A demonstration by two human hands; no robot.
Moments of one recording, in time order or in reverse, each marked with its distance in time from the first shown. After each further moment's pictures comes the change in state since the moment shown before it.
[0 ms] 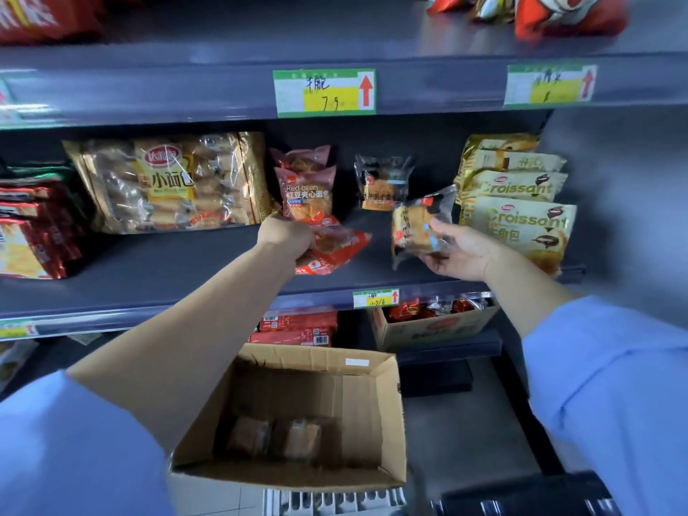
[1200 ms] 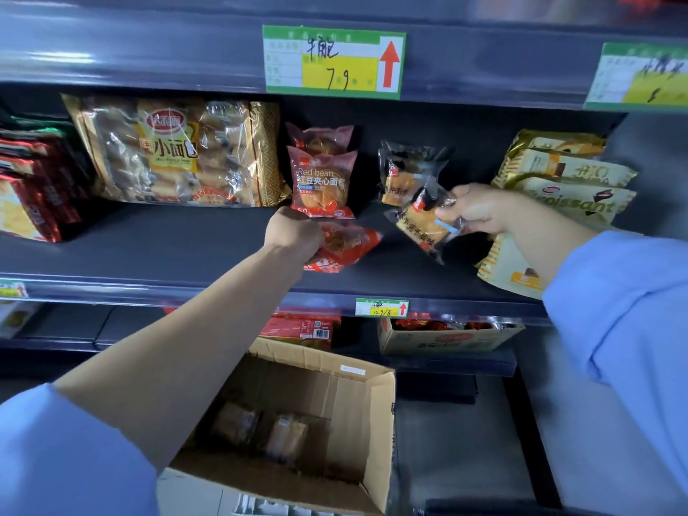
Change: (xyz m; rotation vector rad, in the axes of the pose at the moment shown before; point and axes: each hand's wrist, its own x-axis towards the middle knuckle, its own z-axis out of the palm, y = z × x) left_hand 0.022 -0.002 0.026 -0.031 0.100 0.024; right_hand 0.090 -0.076 0.009 -0.822 0.009 -0.120
